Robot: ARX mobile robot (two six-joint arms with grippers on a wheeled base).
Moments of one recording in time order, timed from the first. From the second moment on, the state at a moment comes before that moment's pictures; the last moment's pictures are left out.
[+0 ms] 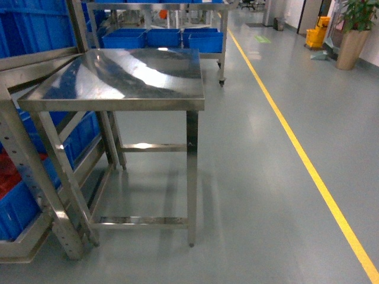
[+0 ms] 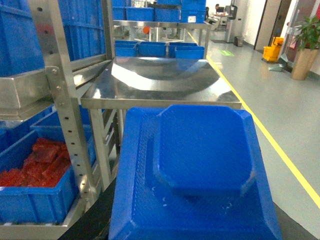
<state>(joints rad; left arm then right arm) 0.00 0.01 0.01 -0.01 0.00 0.00 0.00 0.00 0.01 0.00 0.00 -0.01</state>
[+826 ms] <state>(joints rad) 0.00 0.01 0.01 0.00 0.00 0.00 0.00 0.00 0.01 0.00 0.00 -0.01</state>
